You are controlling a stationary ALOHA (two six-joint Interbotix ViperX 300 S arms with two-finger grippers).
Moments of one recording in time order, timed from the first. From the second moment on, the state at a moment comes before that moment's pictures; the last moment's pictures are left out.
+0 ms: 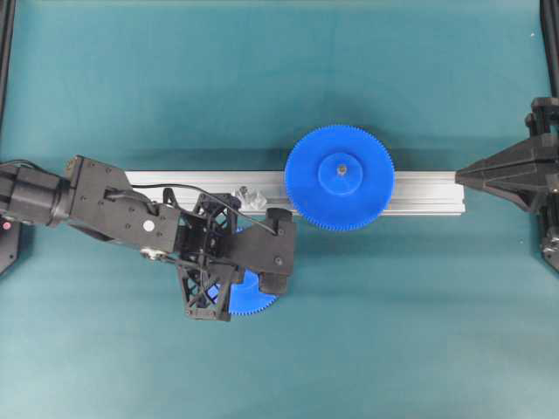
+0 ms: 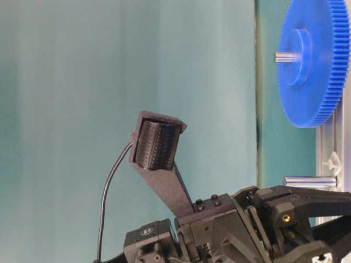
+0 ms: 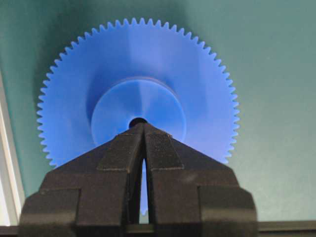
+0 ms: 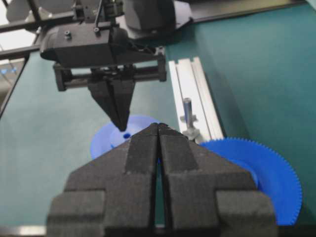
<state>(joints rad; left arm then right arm) -0.14 0.14 0.44 0.02 0.56 -0.06 -0.03 -1.03 1.23 0.05 -0.07 0.13</state>
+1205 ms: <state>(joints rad) -0.14 0.18 0.39 0.02 0.60 -0.04 -0.03 -1.04 1.24 0.05 -0.04 0.14</state>
